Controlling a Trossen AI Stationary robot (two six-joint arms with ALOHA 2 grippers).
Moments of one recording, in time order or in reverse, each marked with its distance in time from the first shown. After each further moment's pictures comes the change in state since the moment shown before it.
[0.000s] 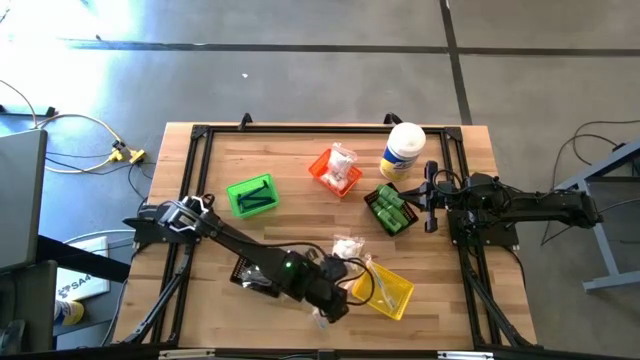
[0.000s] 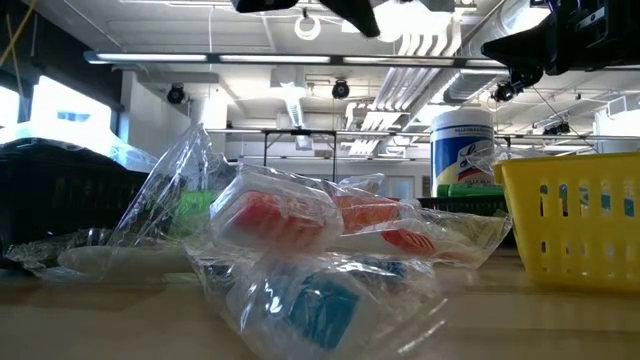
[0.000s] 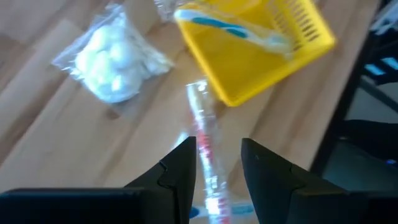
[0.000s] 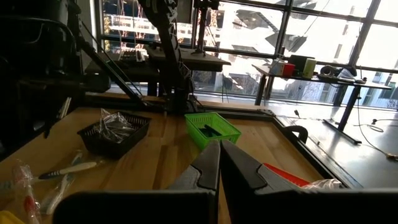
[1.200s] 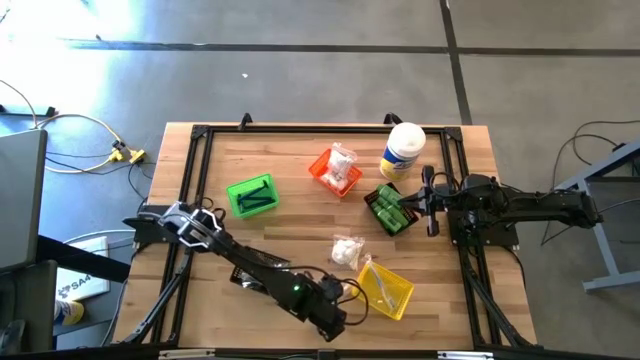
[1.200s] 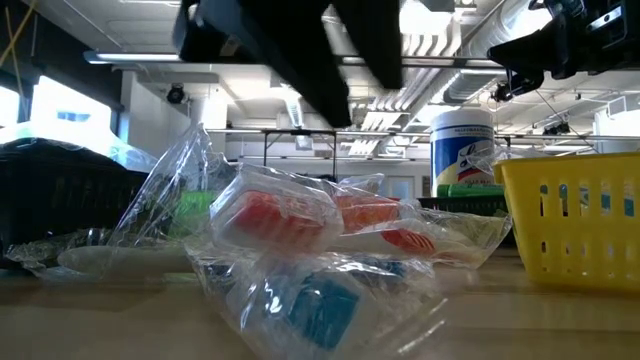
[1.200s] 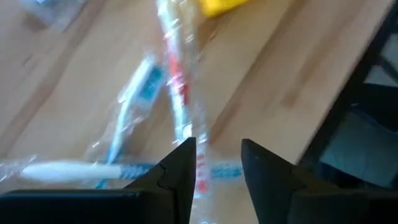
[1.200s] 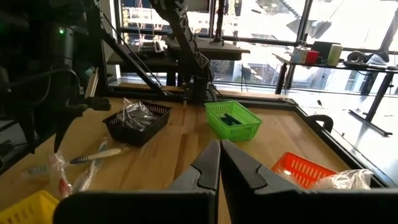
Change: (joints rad) left arm -0.059 0.128 -0.006 0.043 0.138 -0.142; right arm 0.000 0.000 0.000 -0.052 -0.076 0.035
